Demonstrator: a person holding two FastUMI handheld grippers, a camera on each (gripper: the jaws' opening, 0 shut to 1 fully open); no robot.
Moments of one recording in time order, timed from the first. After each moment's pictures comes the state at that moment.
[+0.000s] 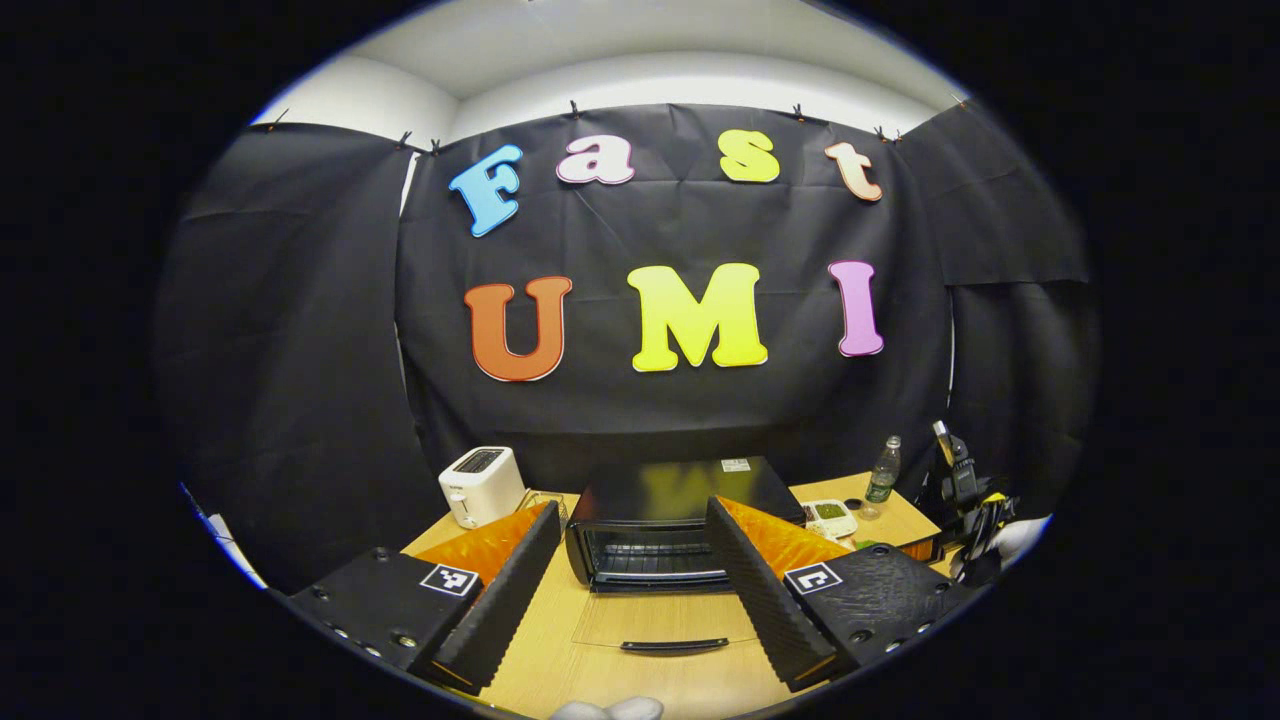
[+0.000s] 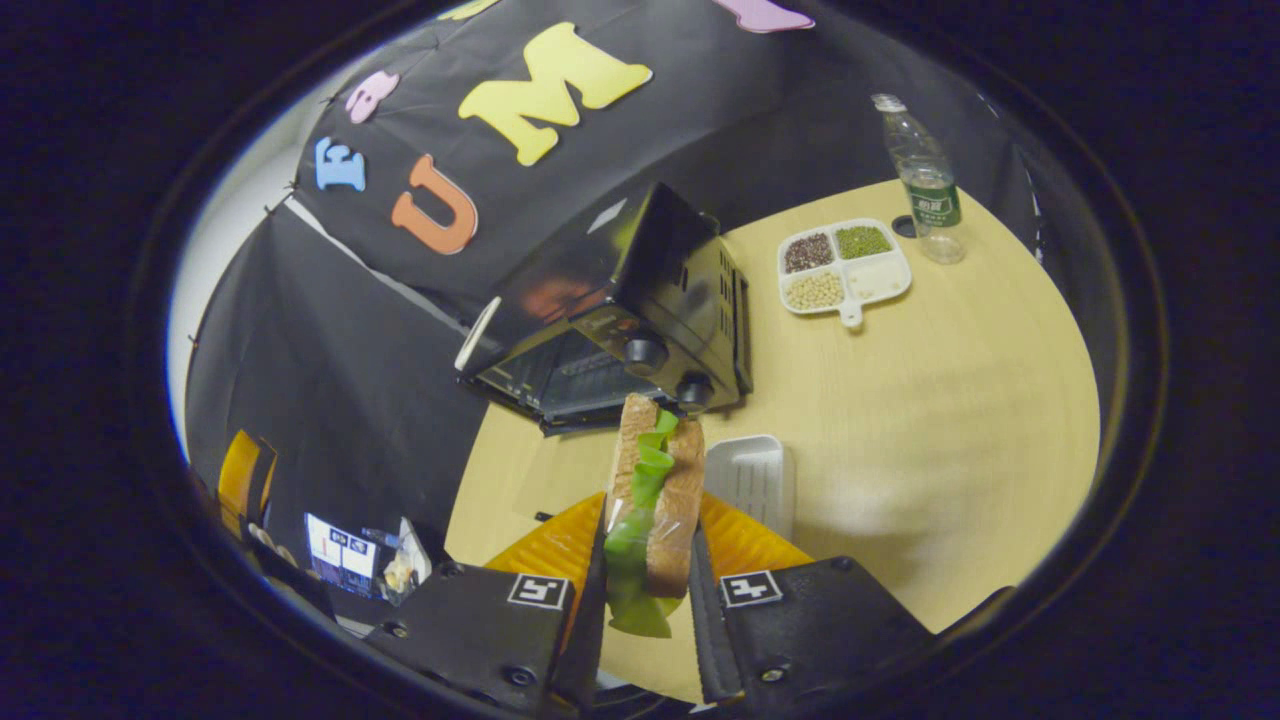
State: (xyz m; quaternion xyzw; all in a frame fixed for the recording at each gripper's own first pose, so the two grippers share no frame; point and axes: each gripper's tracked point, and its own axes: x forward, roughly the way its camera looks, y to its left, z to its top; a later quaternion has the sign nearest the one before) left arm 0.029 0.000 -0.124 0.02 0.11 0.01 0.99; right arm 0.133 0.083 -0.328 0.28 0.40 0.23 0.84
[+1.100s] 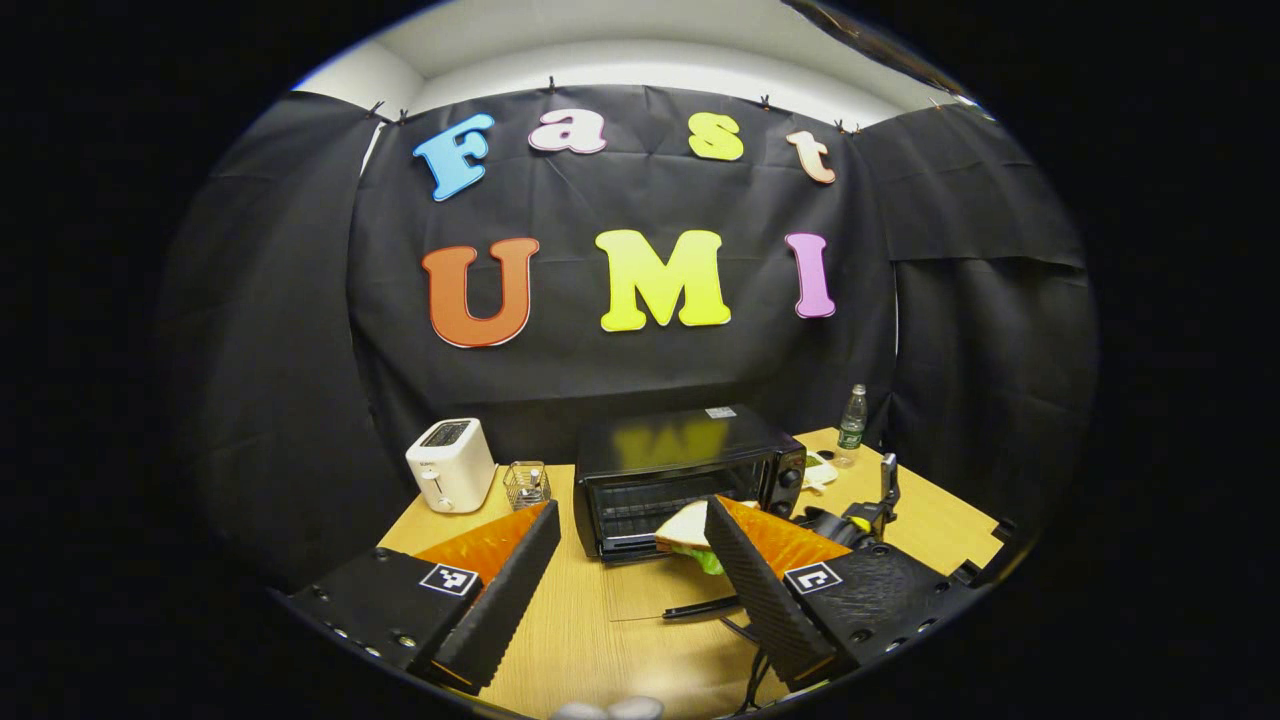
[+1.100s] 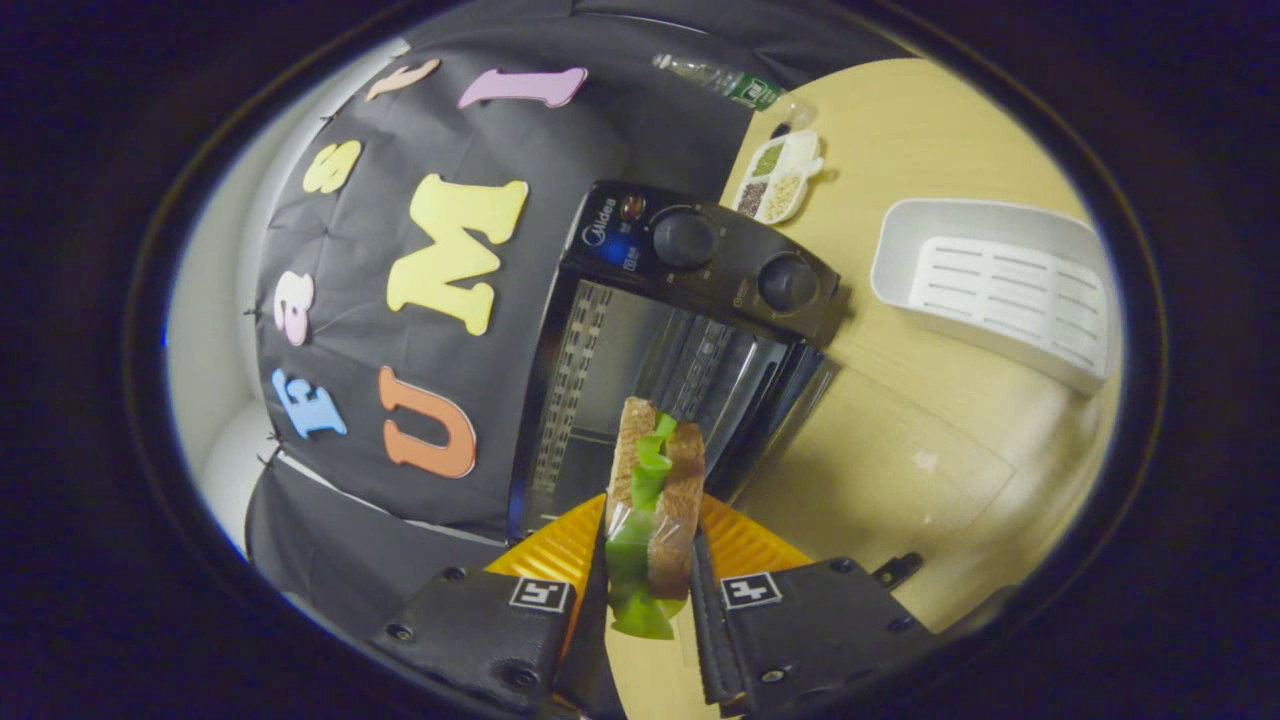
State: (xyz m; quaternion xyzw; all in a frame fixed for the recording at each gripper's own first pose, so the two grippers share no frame) left arm 0.004 0.051 -0.182 0.02 0.13 -0.09 0.99; right arm 0.216 0.264 -0.372 0.59 0.17 0.05 0.79
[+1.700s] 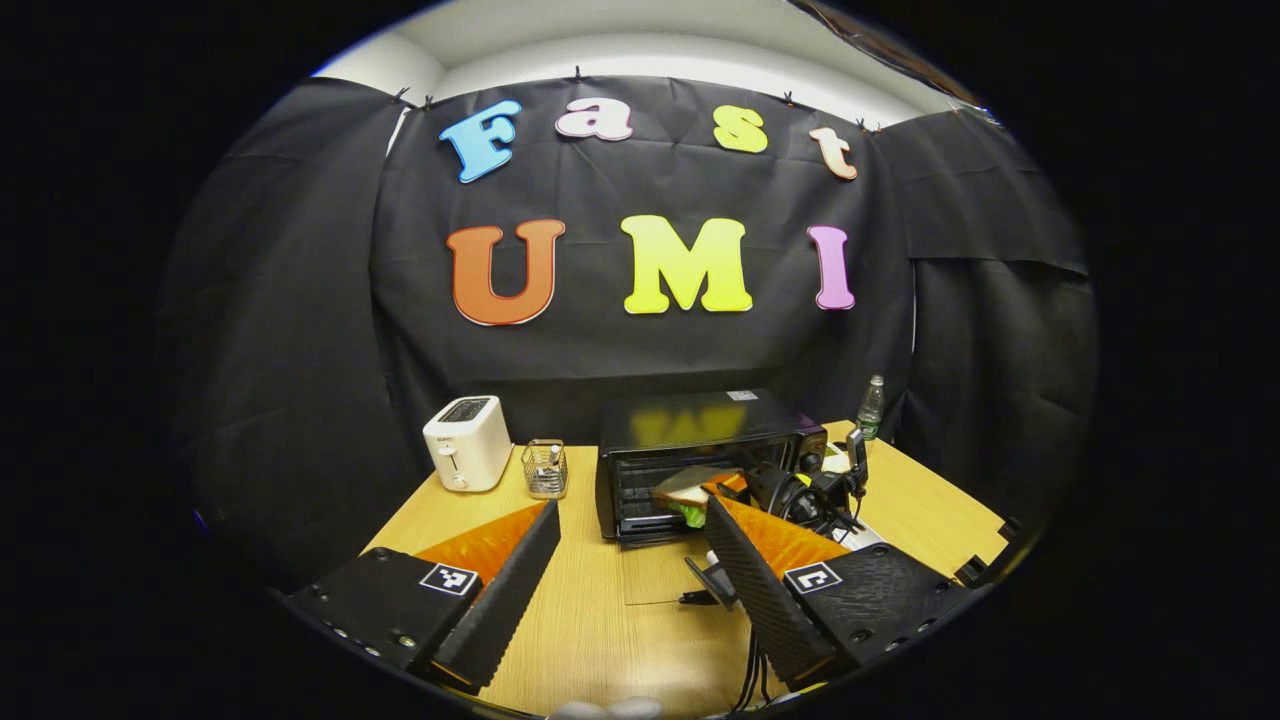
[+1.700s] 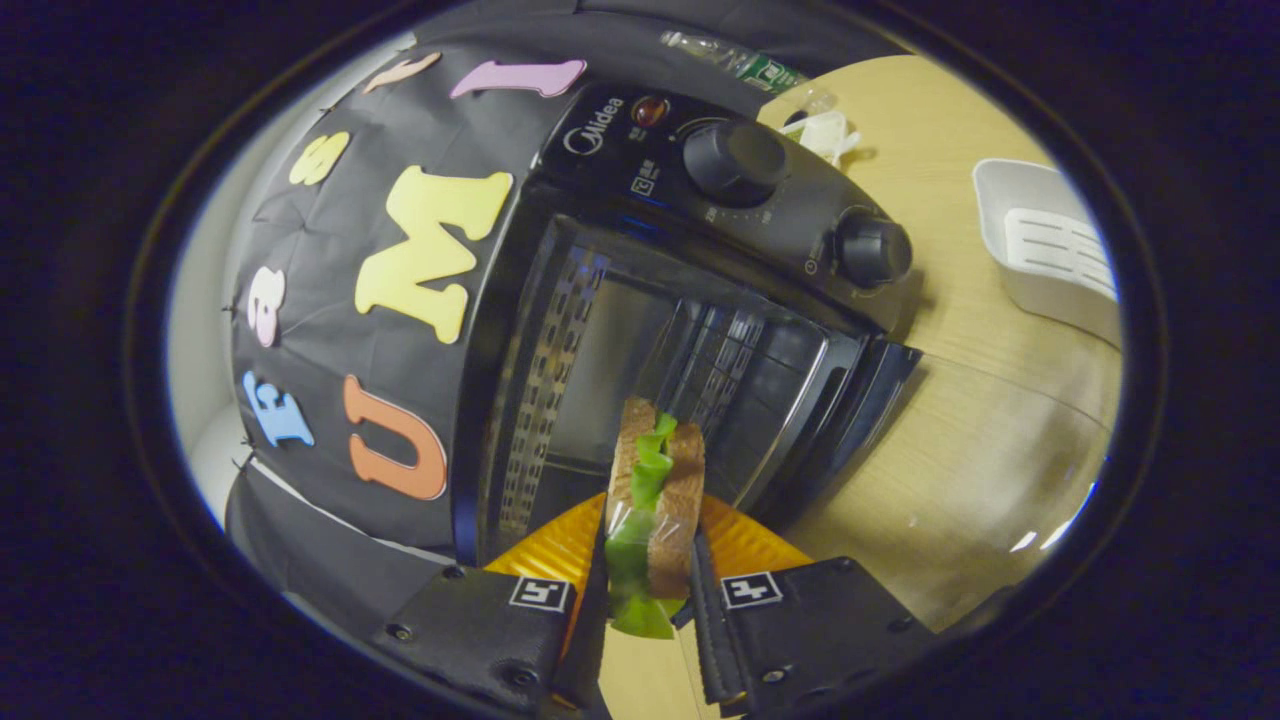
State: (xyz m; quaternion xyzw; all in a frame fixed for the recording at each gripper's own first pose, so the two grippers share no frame) left arm 0.000 0.076 -0.205 0.00 0.15 -0.06 0.99; right arm 0.300 0.281 -0.396 0.58 0.16 0.02 0.80
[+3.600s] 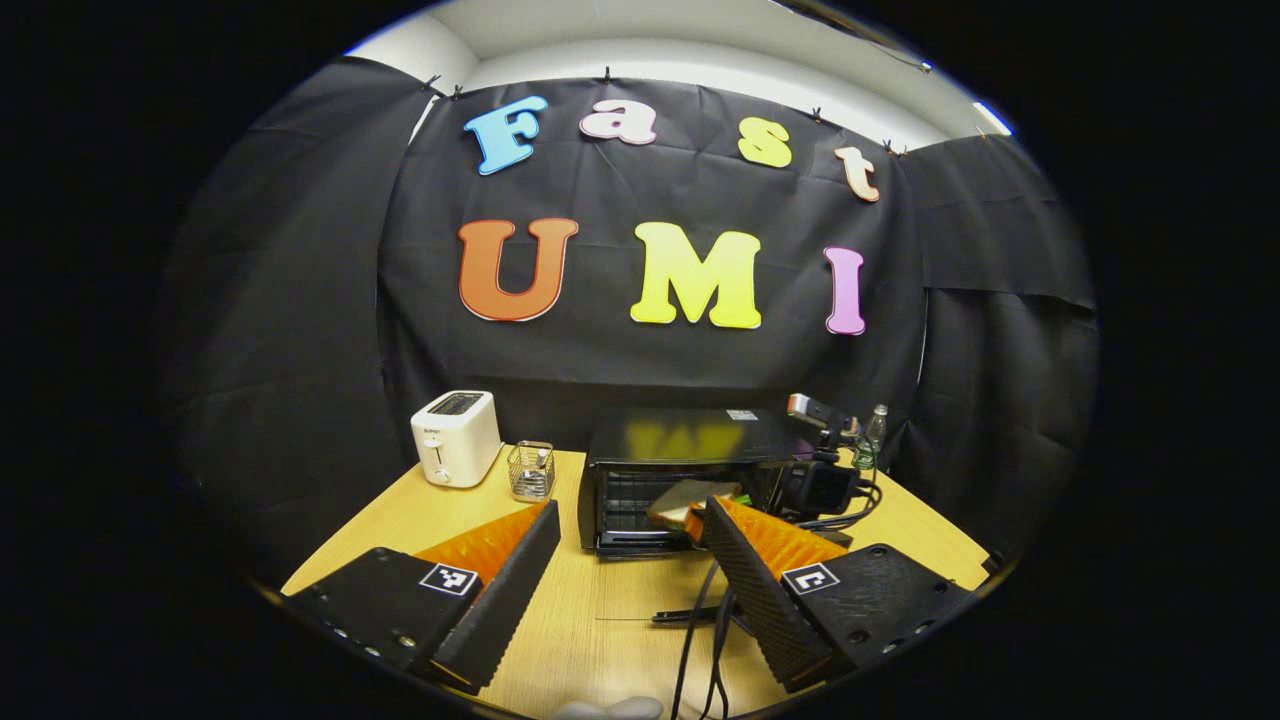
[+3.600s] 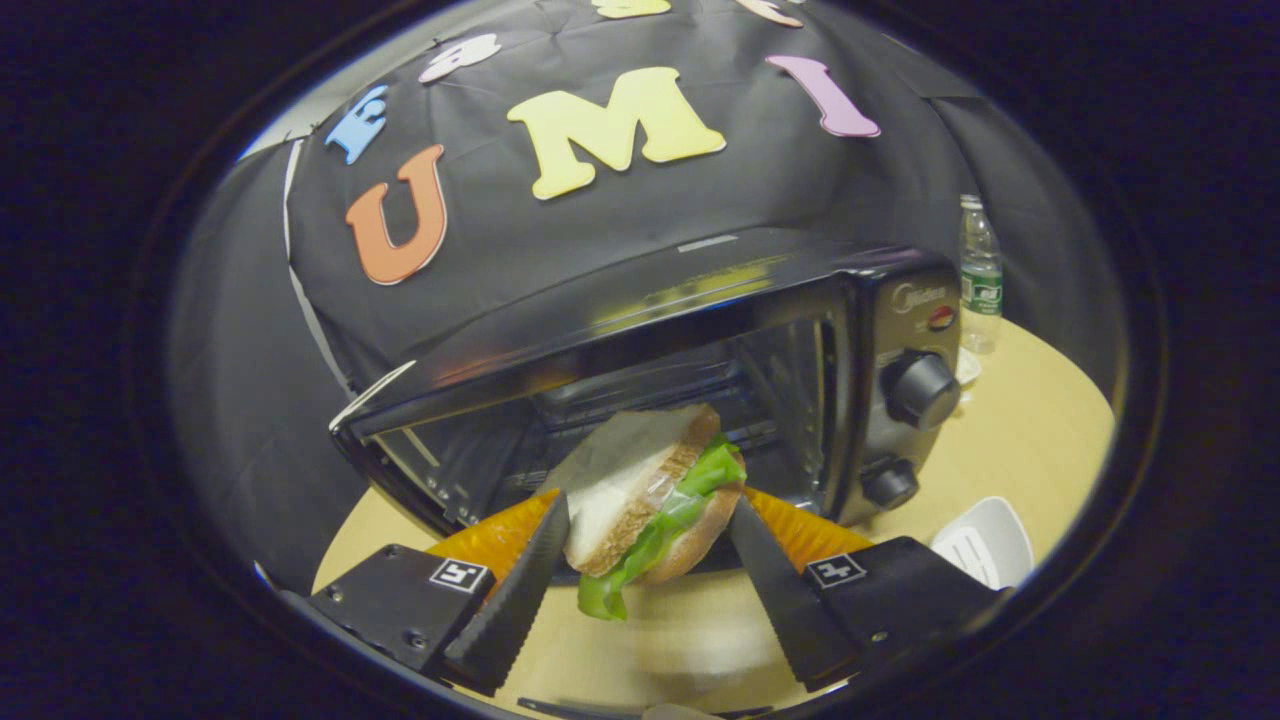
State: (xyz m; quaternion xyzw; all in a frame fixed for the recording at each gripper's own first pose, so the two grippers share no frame) left arm 0.021 0.063 -0.208 -0.04 0.14 -0.05 0.99; right arm 0.287 0.270 -0.405 0.16 0.23 0.07 0.96
